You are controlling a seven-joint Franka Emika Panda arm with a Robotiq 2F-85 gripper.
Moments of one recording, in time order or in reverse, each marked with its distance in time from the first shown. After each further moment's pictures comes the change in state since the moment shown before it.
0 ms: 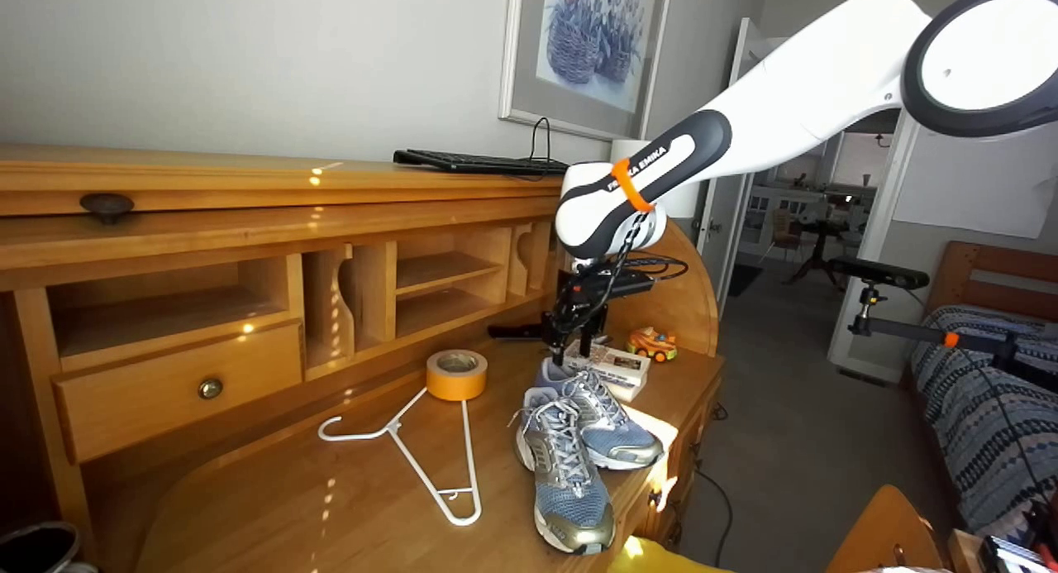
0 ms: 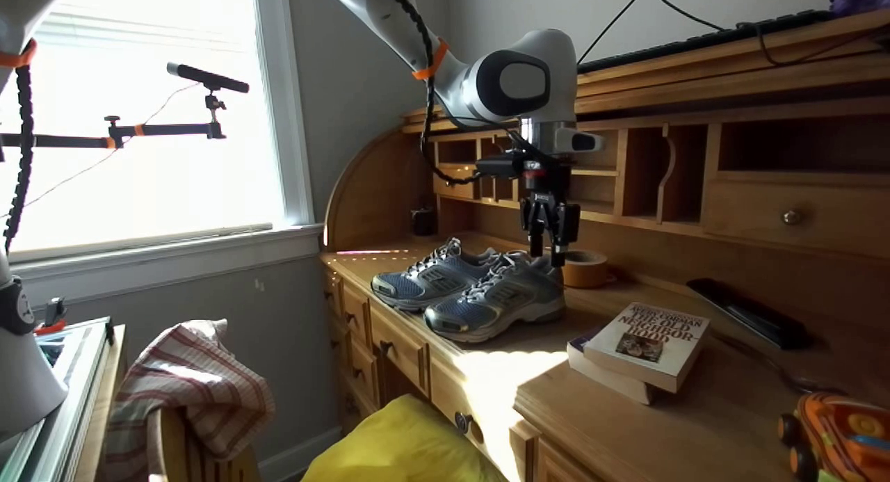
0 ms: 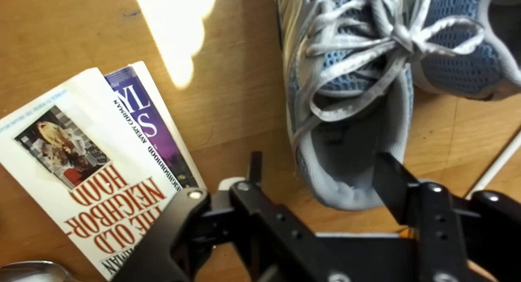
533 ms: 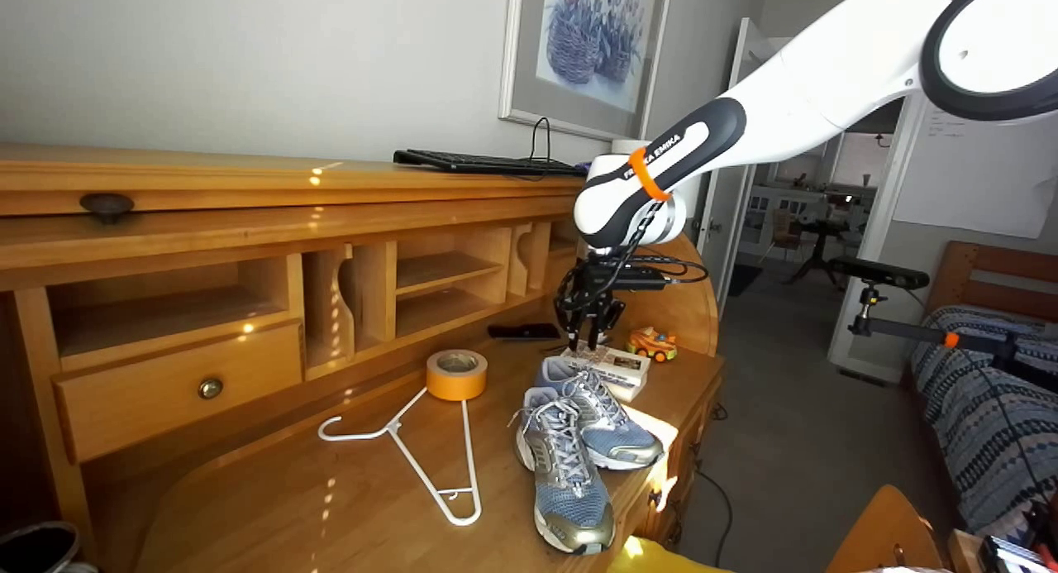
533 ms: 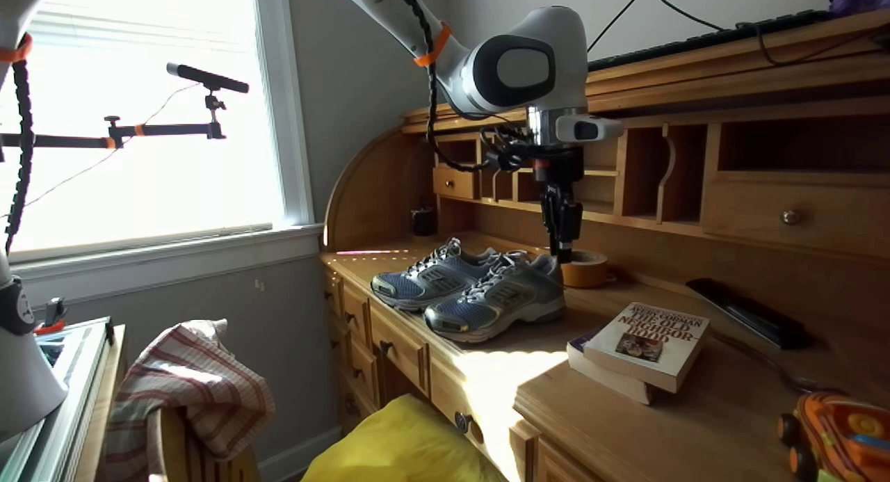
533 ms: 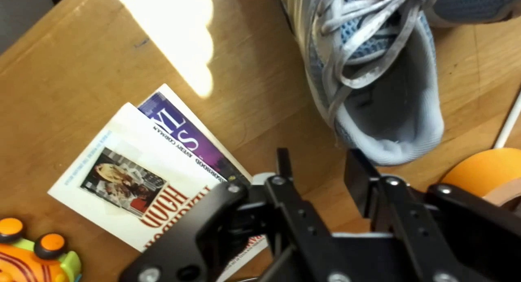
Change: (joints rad) arm -0.006 -0.047 -0.050 -0.069 0.077 0.078 0.199
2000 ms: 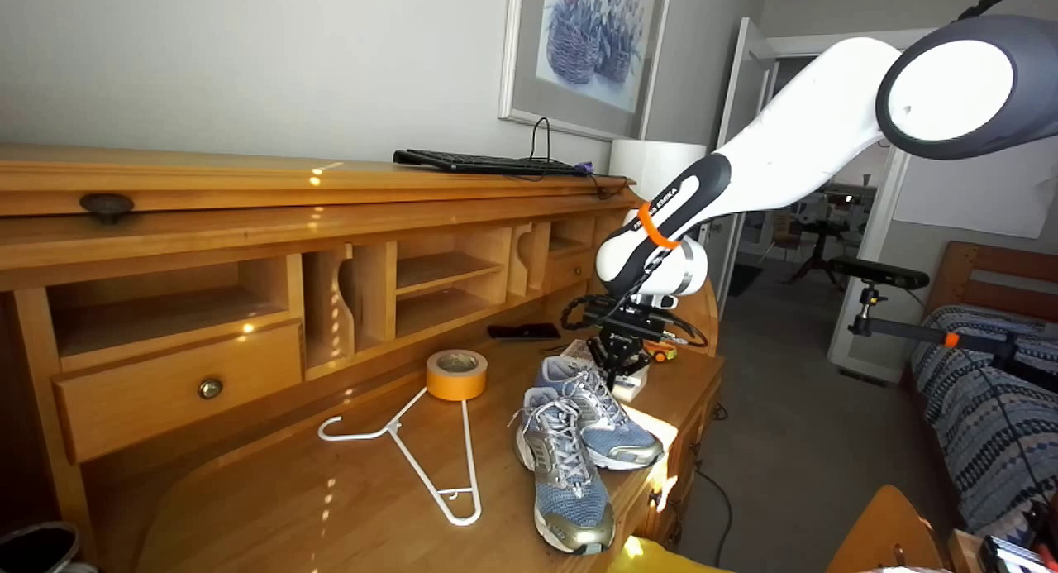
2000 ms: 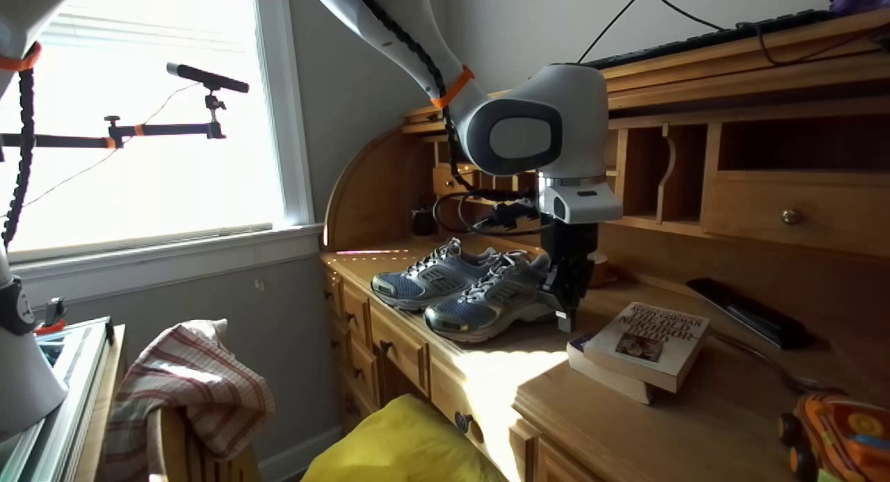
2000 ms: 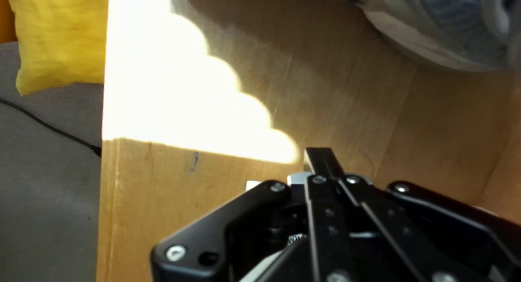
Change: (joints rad) arm -0.029 0.102 -0.070 -0.084 0.193 0.133 0.518
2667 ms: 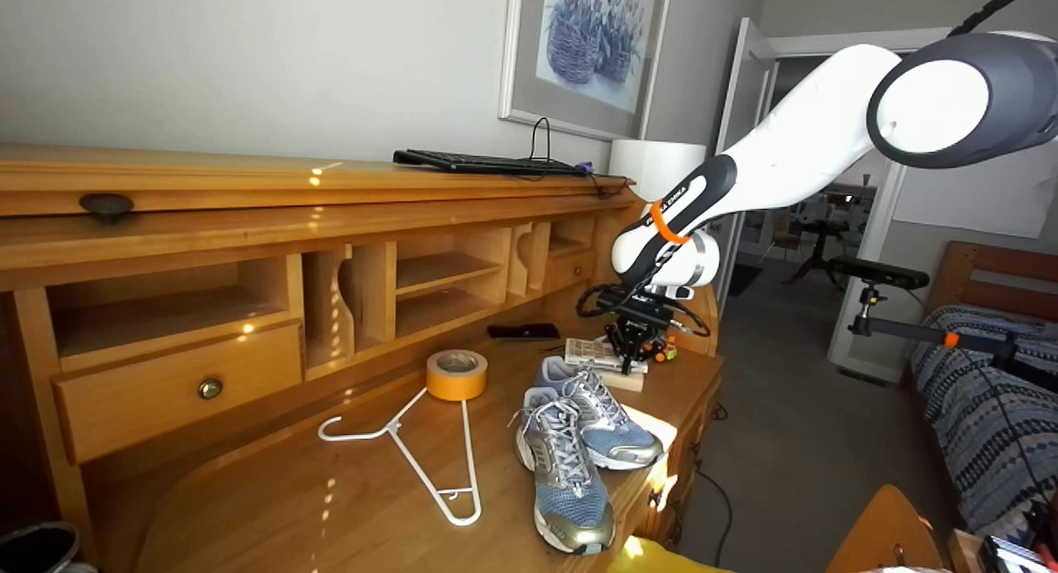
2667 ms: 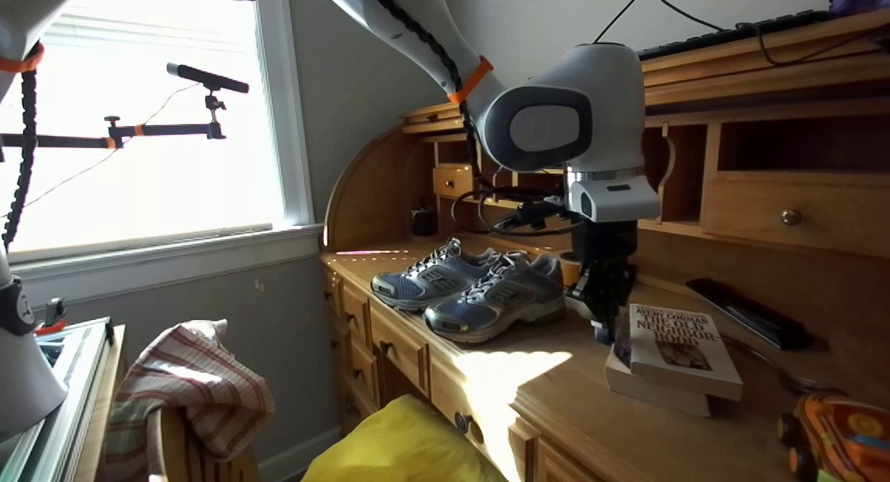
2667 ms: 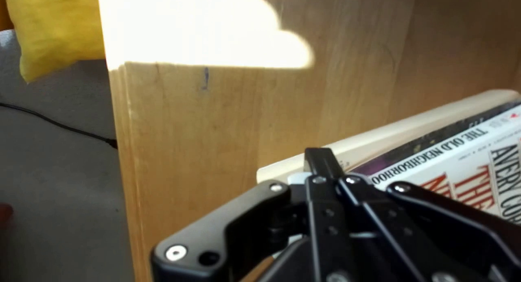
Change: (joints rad) arm -0.044 0.020 -0.047 0.051 0.003 0.001 0.084
